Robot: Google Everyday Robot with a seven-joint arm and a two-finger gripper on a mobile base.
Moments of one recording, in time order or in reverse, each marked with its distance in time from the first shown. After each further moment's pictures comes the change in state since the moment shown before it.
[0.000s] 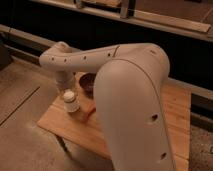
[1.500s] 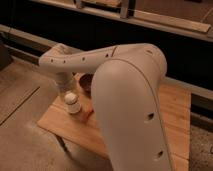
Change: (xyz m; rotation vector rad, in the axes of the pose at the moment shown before) arm 0.005 0.002 0.005 0.016 0.025 0.006
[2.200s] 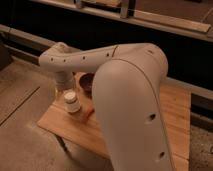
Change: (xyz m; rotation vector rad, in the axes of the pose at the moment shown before) arm -0.004 0.002 -0.008 -0.018 -0.017 0.008
